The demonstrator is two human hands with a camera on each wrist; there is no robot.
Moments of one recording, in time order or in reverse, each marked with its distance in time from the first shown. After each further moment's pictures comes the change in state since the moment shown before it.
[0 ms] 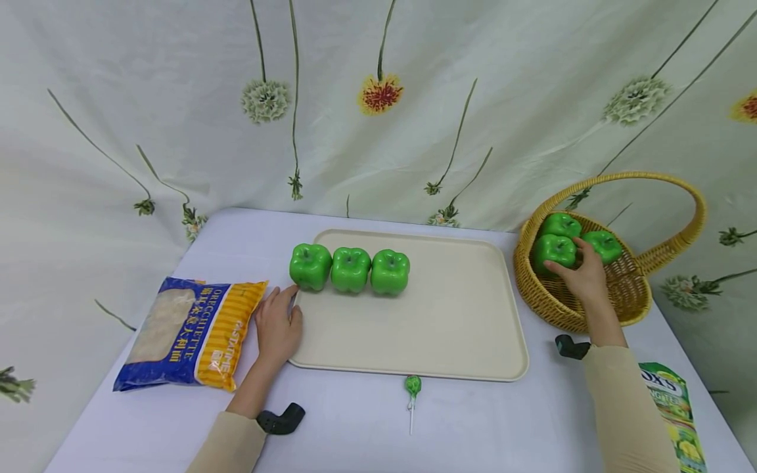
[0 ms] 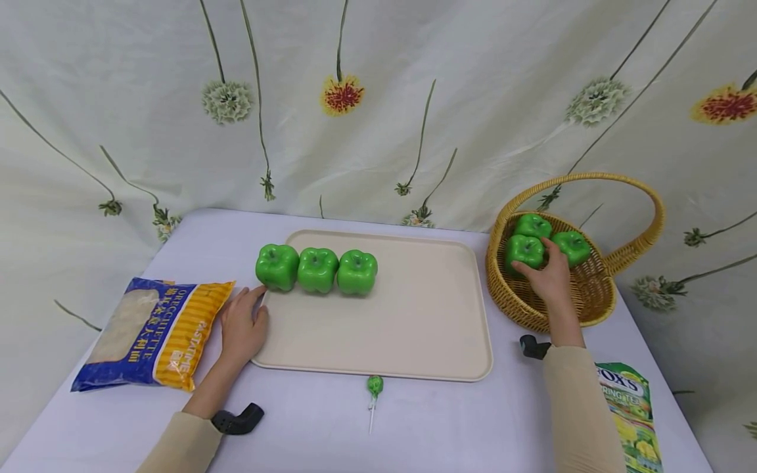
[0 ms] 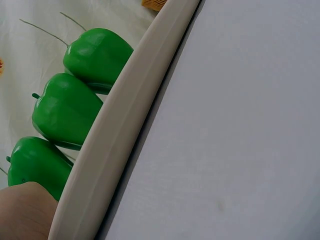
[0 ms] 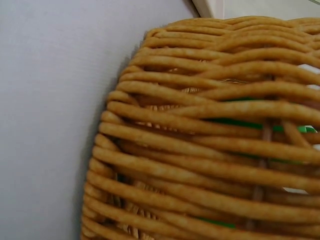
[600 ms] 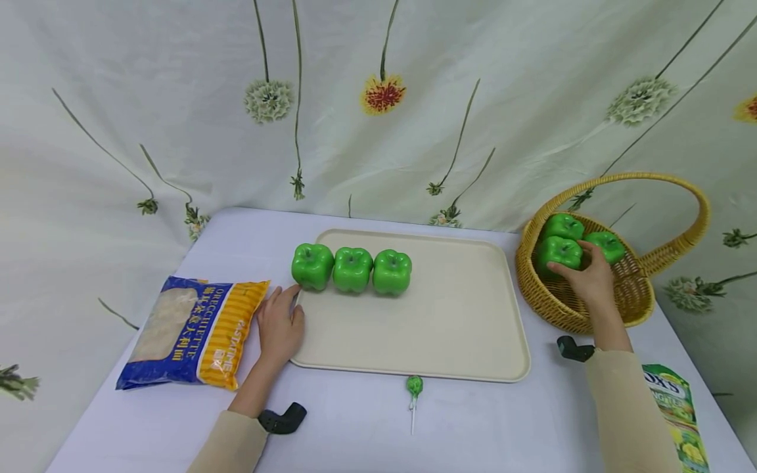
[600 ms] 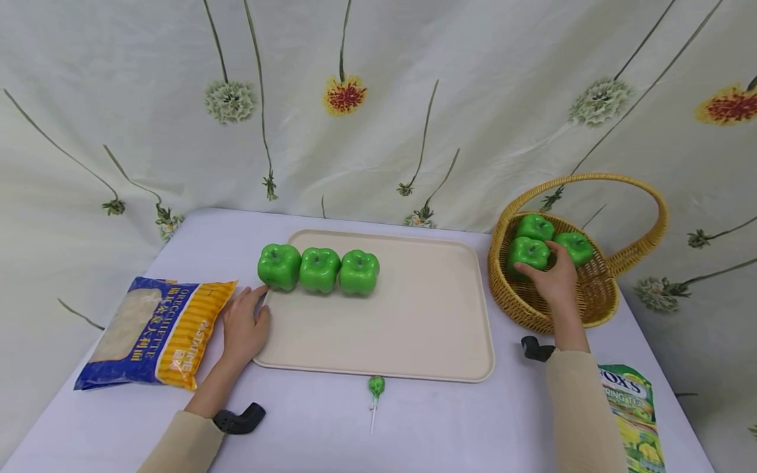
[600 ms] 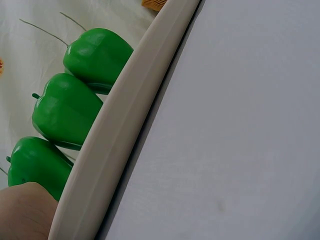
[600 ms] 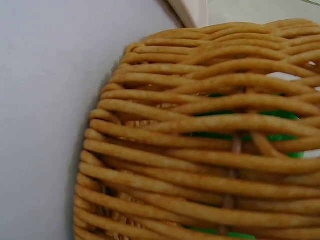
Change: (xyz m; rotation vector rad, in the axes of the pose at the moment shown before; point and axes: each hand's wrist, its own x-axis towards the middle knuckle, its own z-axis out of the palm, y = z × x) left_hand 0.001 -0.002 0.001 0.004 -0.010 -0.007; right_hand -0.005 -0.002 -0.002 0.054 0.055 0.065
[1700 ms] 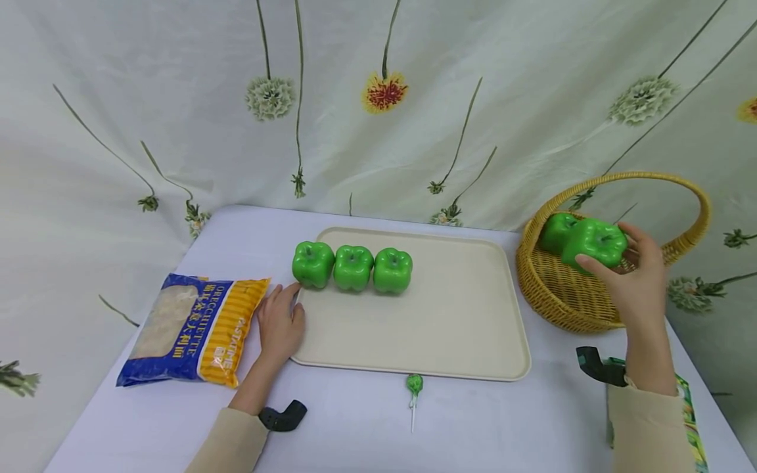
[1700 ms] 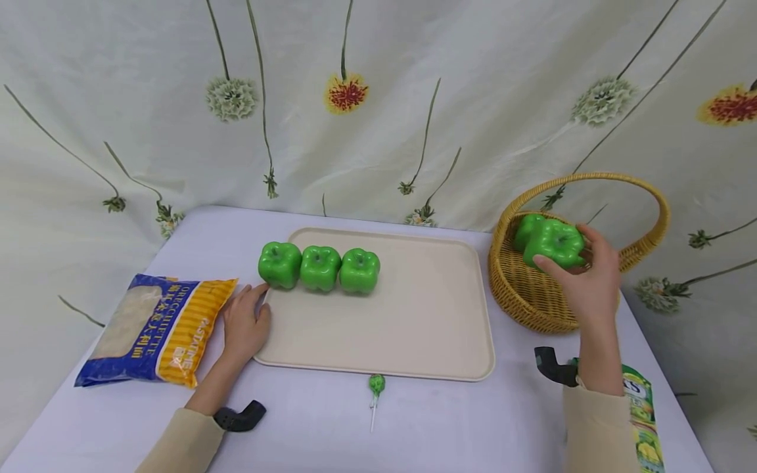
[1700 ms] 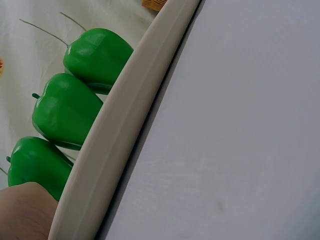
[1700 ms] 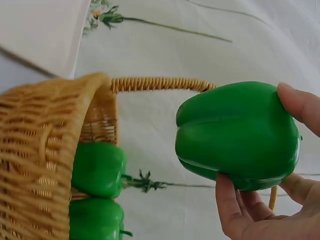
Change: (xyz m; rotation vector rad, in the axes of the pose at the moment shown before) left_hand 0.000 0.001 -0.001 0.000 -0.006 -0.006; right_hand -0.066 -0.051 -0.041 0.069 0.261 -0.087
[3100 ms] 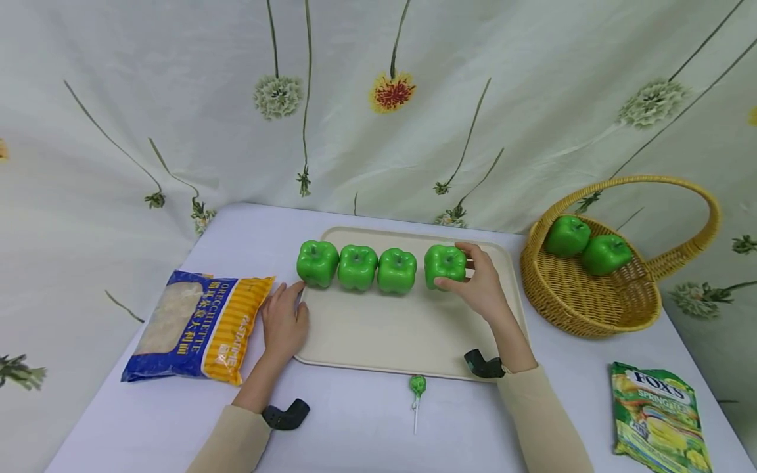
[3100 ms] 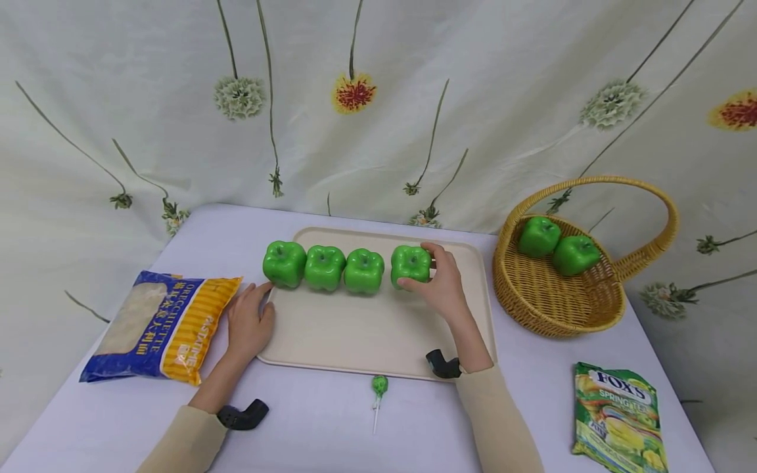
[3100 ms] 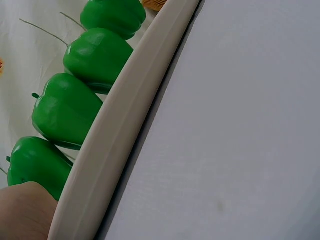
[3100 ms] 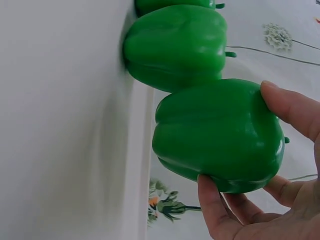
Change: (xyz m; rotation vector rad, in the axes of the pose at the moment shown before) left_hand 0.000 0.001 -0.001 -0.003 0.006 0.000; right_hand -0.054 -0.052 0.161 0.136 -0.534 -0.207
